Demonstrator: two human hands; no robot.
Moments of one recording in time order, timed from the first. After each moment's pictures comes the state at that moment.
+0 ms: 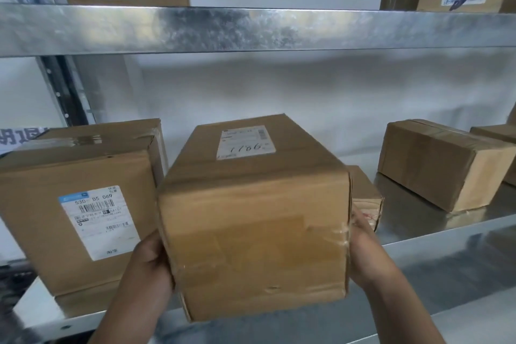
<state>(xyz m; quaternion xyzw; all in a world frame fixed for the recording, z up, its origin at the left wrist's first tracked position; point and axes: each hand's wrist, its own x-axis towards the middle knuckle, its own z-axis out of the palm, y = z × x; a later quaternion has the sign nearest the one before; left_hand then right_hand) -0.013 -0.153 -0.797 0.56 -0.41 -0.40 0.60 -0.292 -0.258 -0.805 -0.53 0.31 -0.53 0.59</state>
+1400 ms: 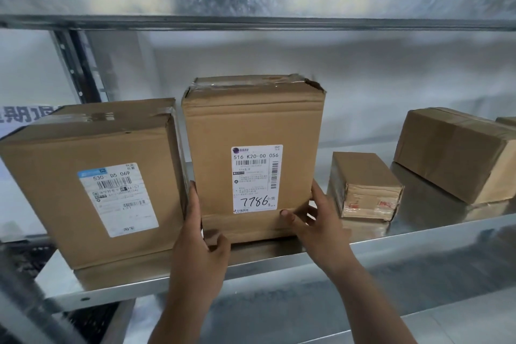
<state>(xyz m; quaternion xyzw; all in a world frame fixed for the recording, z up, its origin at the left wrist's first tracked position) -0.033 -0.176 -0.840 0.64 -0.50 -0.17 0.56 -0.229 -0.278 -0.853 -0.64 0.44 -0.49 0.39</state>
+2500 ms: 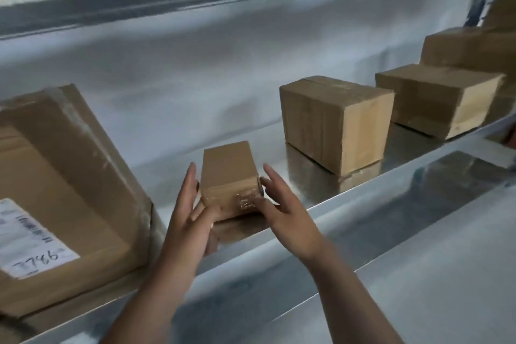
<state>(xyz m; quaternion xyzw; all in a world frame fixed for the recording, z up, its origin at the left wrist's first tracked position) -0.289 -0.288 -0.810 0.55 -0.50 -0.37 0.55 -0.453 -0.331 -0.859 -0.57 0.42 -0.50 0.49</state>
